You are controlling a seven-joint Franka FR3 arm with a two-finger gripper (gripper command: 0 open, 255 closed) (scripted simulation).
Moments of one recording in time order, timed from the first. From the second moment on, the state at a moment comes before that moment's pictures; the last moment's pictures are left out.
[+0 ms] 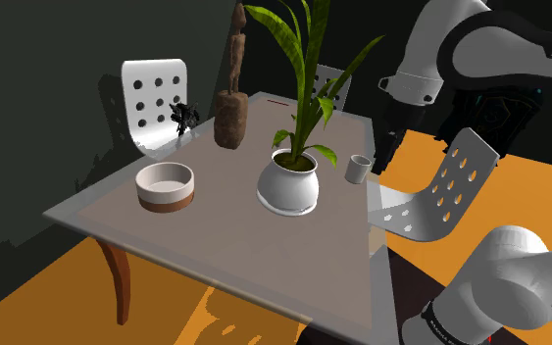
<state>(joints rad) 0.02 -0.78 0.04 -2.39 0.02 1.59 -0.12</state>
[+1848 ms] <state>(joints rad) -0.13 -0.07 -0.32 -2.14 -0.13 2.05 -0.57</state>
